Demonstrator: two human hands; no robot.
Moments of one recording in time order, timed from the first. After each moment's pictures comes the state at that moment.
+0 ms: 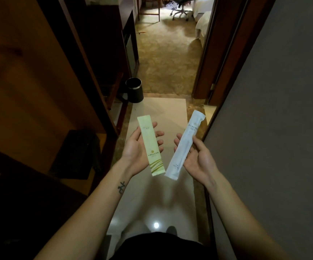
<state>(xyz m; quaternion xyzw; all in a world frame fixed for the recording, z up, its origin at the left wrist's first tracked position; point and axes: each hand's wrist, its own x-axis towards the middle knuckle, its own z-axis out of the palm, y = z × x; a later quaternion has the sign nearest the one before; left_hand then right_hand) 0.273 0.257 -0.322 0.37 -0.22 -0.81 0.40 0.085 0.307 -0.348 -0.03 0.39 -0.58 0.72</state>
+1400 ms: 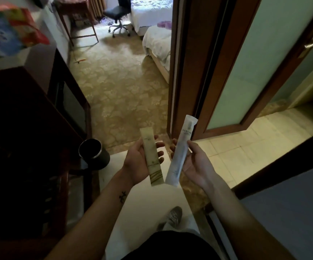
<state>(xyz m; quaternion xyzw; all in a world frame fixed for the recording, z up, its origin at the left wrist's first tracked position) 0.051 -0.491 -0.358 0.34 -0.27 -0.87 0.21 -0.108 -0.384 -0.361 0.03 0.41 -0.67 0.62</state>
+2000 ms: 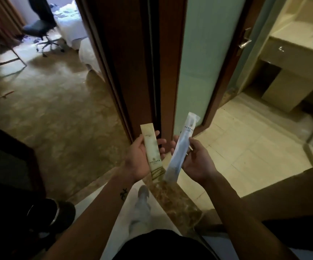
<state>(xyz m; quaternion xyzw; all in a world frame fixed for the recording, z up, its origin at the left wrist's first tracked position) -0.256 -0.635 -0.346 0.31 -0.30 -0.90 0.08 -0.364 -0.483 -0.351 0.12 0.34 -0.78 0.50</state>
